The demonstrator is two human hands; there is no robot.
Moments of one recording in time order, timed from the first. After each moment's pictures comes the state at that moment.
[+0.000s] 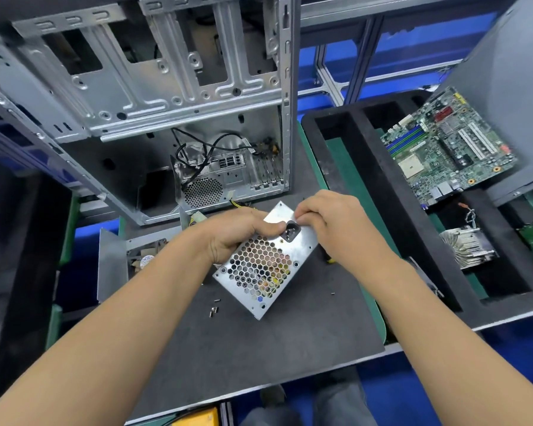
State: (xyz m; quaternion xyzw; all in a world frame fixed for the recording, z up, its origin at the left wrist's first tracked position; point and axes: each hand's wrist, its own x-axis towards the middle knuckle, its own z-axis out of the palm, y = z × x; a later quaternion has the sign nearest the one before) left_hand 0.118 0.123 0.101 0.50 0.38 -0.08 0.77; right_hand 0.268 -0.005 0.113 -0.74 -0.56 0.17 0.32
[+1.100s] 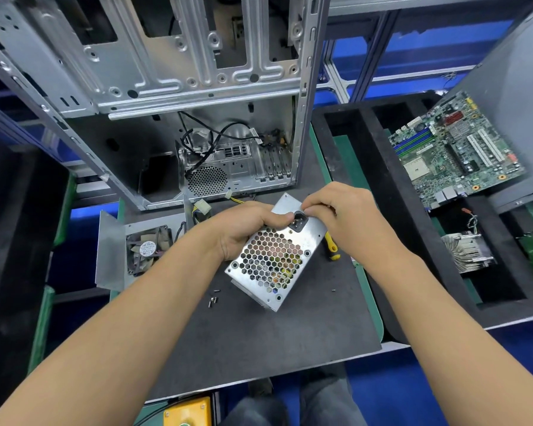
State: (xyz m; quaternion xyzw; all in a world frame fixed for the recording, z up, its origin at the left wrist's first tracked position) left_hand 0.118 0.116 0.094 0.42 0.39 -0.04 0.82; right_hand 0.273 -0.001 0.116 -0.74 -0.58 0.16 0.30
